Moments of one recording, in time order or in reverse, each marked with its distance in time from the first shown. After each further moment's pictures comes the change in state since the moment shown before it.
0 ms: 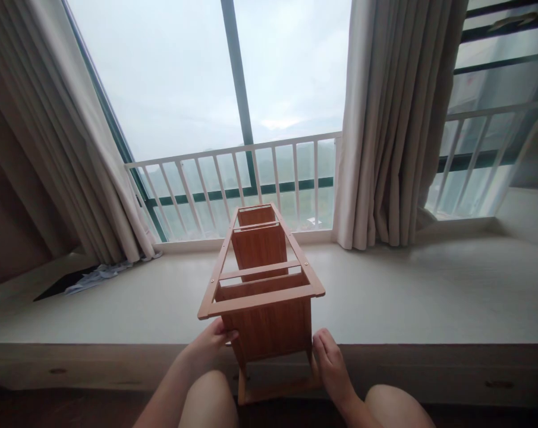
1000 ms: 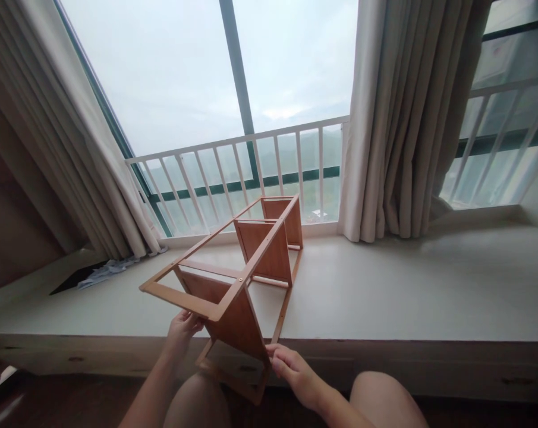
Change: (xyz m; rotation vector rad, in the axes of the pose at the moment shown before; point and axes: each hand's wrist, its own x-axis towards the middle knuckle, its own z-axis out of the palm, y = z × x) left_hand 0.006 -0.045 -0.078 -0.091 0.566 0.036; right_hand -0.007 -0.042 0.054 0.454 -0.690 -0.043
